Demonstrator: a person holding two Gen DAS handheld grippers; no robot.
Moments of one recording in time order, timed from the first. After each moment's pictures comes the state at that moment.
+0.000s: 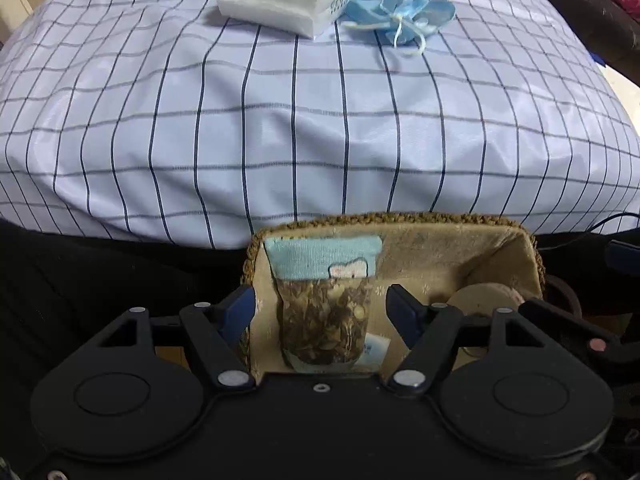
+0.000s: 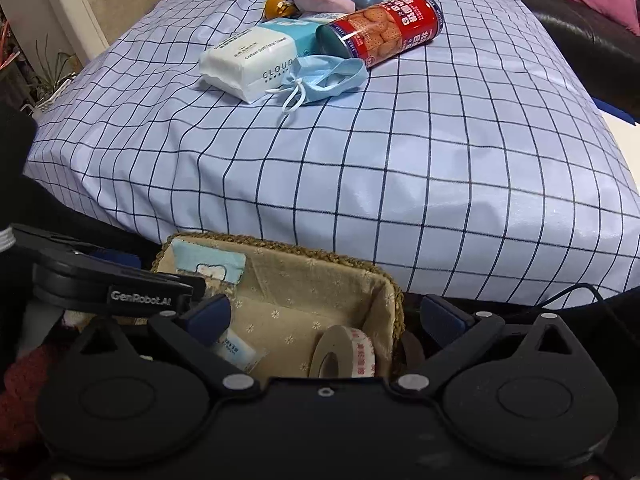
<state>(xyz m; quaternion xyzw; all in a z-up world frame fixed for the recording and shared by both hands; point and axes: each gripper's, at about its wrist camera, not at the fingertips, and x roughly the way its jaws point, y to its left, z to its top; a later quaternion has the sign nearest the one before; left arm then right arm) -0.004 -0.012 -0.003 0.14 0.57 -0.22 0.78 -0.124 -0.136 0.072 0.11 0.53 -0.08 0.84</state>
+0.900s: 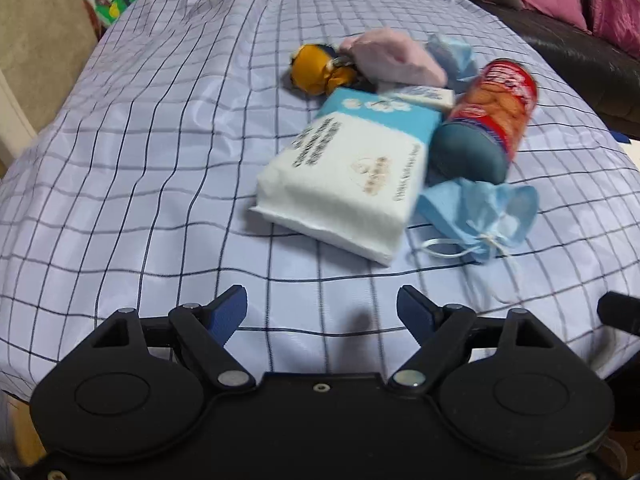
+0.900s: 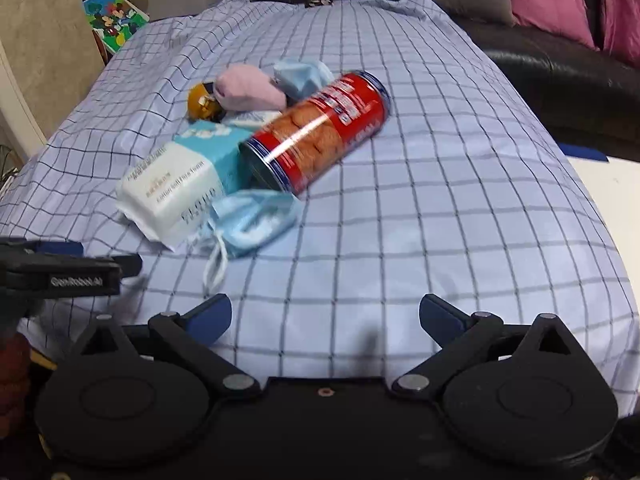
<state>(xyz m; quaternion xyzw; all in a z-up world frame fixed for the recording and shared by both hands) 0.116 -0.034 0.024 0.15 0.44 -0.23 0.86 -0.022 -0.196 0.082 0.13 0.45 -0.17 0.87</state>
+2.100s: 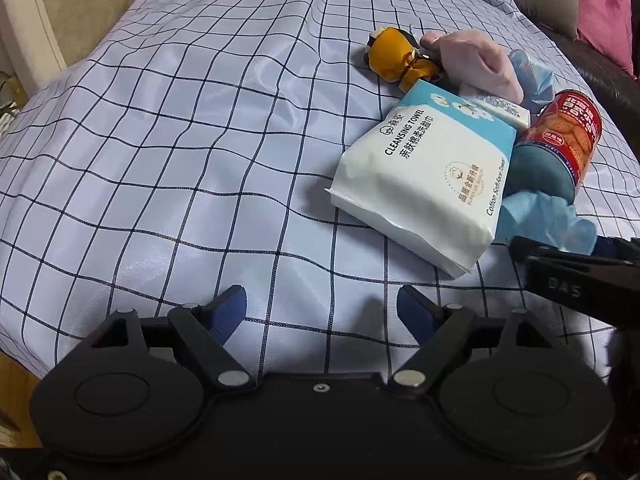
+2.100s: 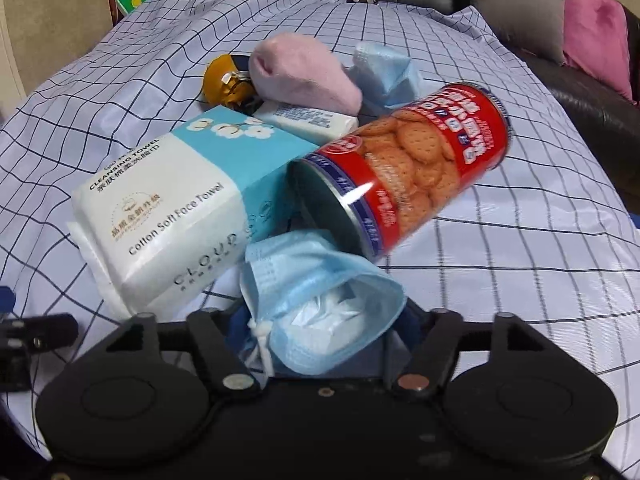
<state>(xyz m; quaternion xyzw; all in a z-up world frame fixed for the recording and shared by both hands) 0.148 -0.002 0.011 0.08 0.48 -0.18 0.86 0.101 -0.178 0.014 0.06 0.46 -0.15 0.87</state>
